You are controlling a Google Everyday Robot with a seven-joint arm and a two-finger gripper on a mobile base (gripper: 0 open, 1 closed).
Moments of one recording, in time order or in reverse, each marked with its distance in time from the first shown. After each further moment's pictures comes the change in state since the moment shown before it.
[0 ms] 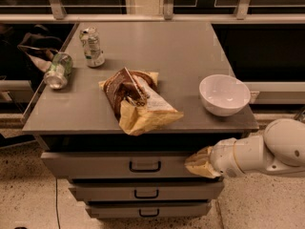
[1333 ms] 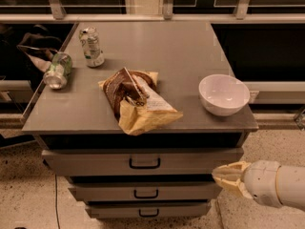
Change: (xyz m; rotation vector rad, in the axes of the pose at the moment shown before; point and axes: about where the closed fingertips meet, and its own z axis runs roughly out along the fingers) arm 0.037 0.019 -0.069 0.194 -0.079 0.130
